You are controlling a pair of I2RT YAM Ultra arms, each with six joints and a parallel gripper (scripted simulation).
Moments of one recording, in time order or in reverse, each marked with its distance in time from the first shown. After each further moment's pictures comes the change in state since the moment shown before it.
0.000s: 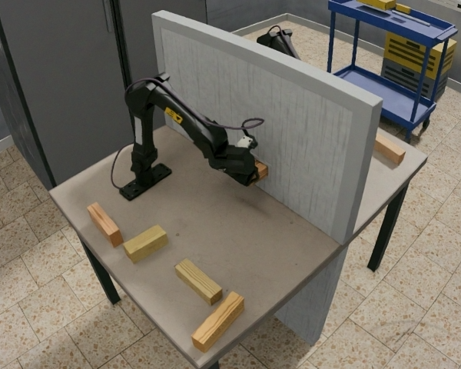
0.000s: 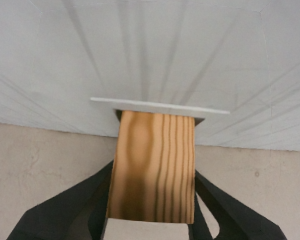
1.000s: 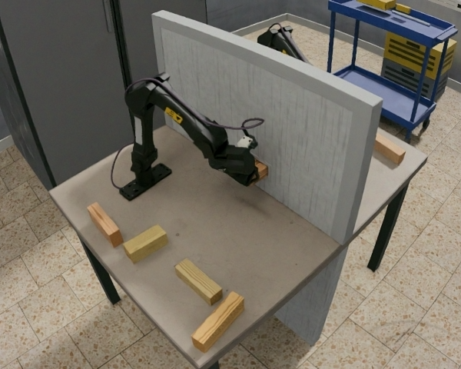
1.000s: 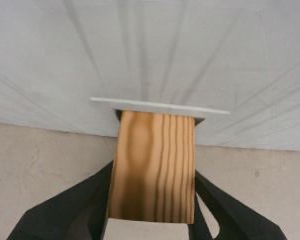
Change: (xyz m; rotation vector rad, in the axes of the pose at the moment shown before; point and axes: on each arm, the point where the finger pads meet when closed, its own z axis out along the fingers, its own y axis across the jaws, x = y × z) left arm 0.000 0.001 -0.027 -0.004 0.000 0.003; right arm 0.000 0.000 0.000 0.000 0.000 0.000
